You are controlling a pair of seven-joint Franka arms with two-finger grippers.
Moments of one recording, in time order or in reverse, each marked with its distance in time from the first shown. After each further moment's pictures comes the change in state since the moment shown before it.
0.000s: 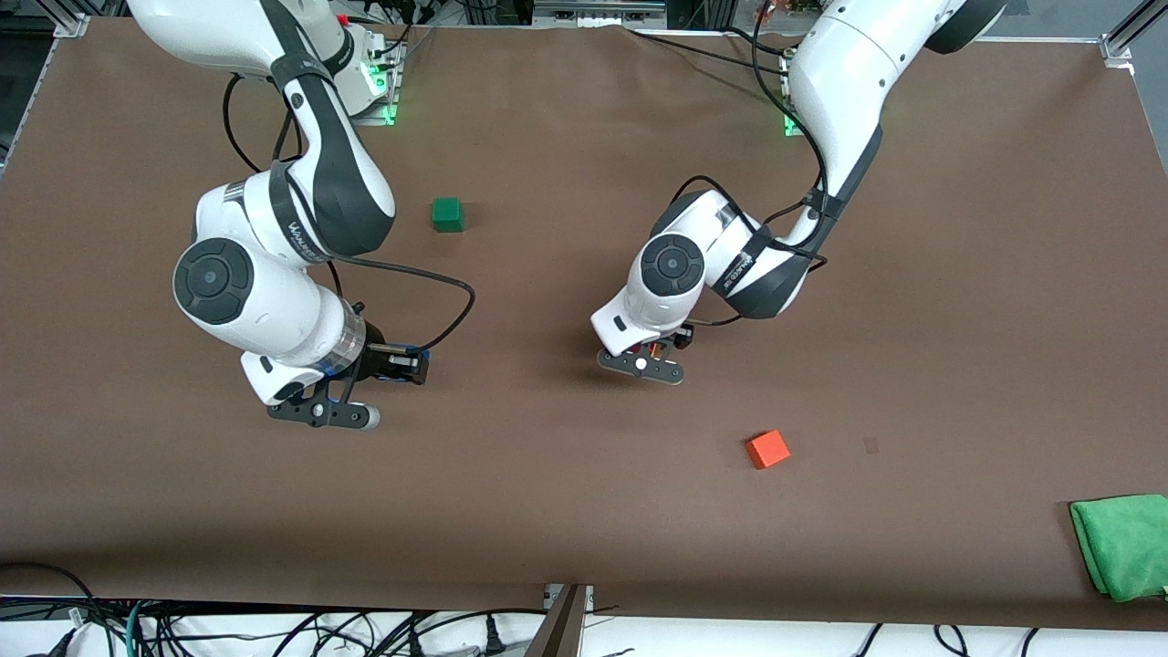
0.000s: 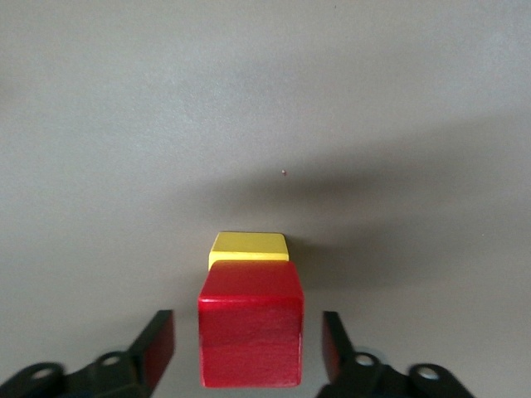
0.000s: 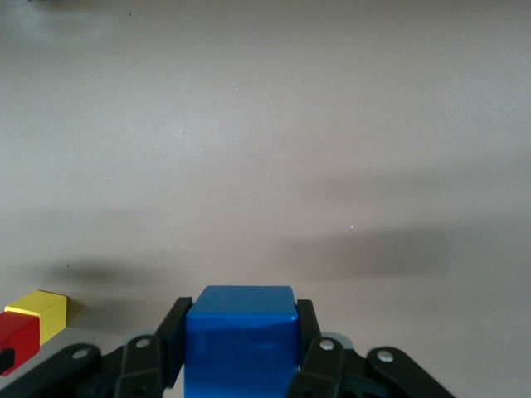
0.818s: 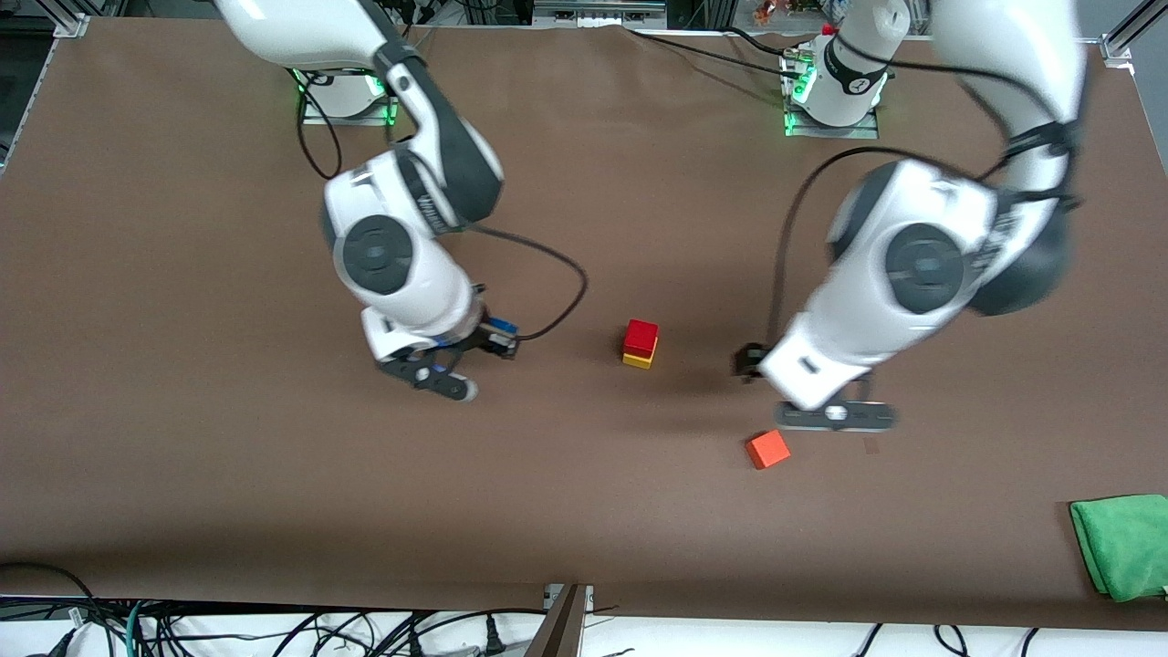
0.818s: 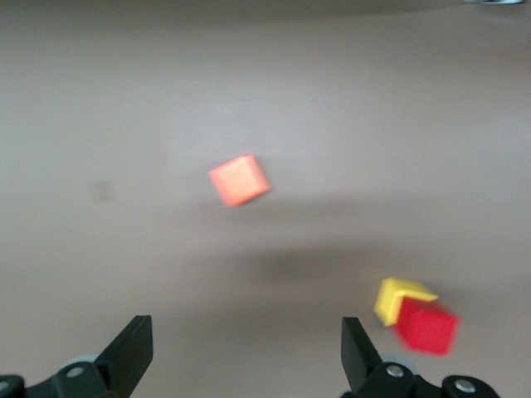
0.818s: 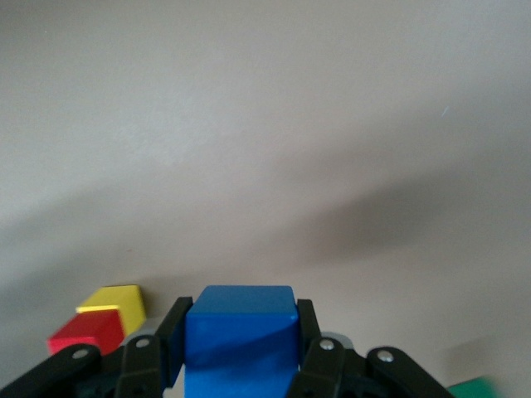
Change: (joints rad) left arm 0.295 -0.172 0.005 0.263 0.000 -0.404 0.155; right arm 0.209 0.097 0.005 0.078 0.000 -0.001 0.518
